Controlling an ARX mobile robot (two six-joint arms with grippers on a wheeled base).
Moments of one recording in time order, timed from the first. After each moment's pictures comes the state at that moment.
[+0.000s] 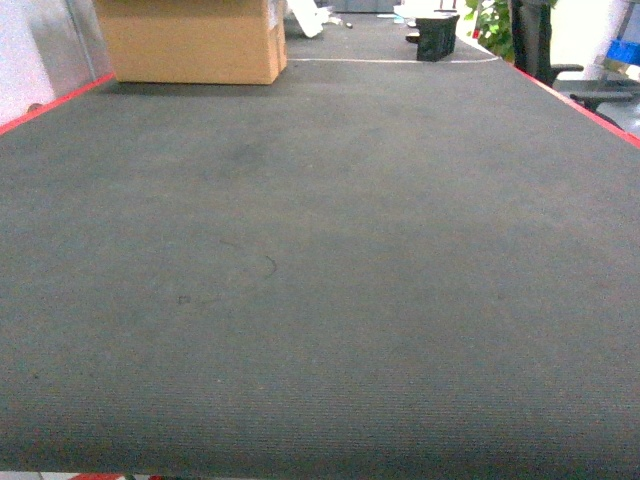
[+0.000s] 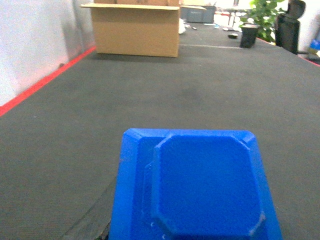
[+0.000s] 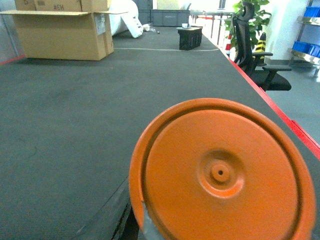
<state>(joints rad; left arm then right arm) -0.01 0.40 0.04 0.35 -0.01 0.00 0.13 0.28 0.05 0.22 0.13 0.01</state>
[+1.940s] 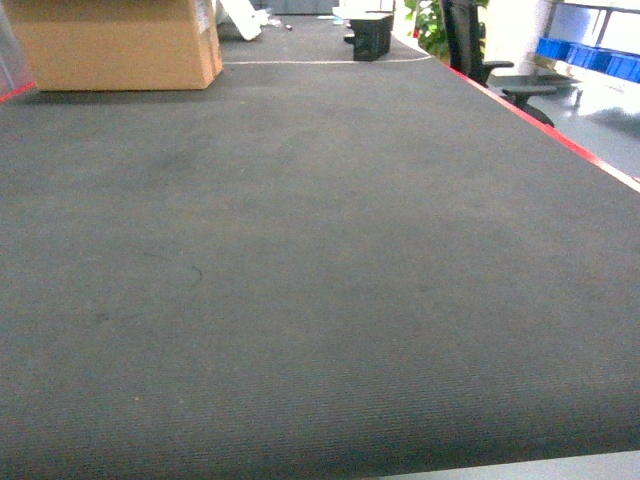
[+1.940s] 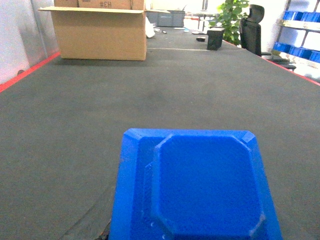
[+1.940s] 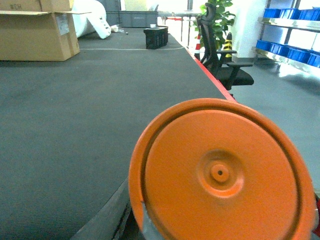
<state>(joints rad) 0.00 0.01 0.01 -0.01 0.00 0.00 0.00 0.00 0.01 -0.01 0.00 0.01</state>
